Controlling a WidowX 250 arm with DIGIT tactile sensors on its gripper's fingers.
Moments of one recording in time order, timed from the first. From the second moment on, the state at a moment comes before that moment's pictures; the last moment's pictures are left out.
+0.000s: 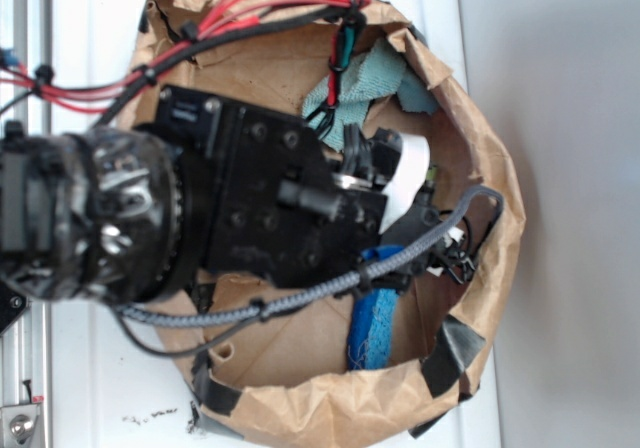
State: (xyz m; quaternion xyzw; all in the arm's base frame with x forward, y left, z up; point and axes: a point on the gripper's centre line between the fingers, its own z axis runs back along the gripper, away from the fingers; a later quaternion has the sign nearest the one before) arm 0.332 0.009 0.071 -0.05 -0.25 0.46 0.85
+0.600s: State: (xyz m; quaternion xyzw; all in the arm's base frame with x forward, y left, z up) arm 0.334 0.001 0.043 -0.01 -0.30 0.43 0.85
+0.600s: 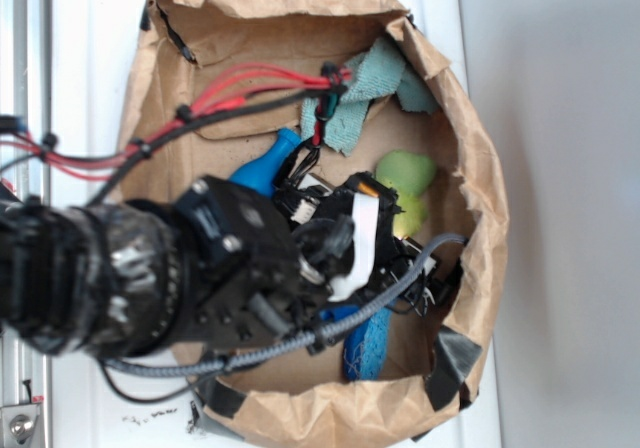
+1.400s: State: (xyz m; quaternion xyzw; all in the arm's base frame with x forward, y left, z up) arm 0.349 -0.005 0.035 0.04 -0.31 0.44 0.84
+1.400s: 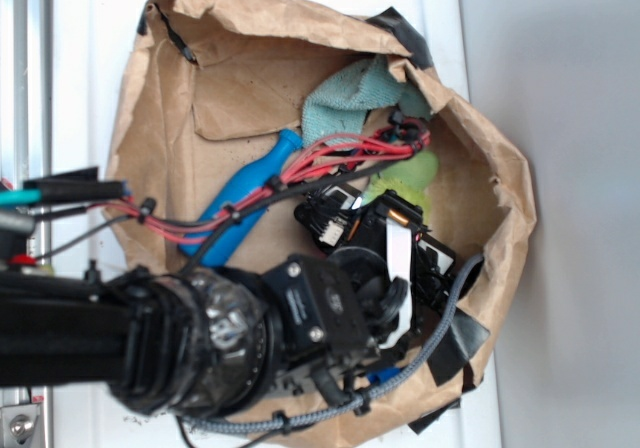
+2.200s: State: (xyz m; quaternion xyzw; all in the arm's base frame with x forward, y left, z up) arm 0.348 -0.006 0.039 0.02 -0.31 0.42 0.85
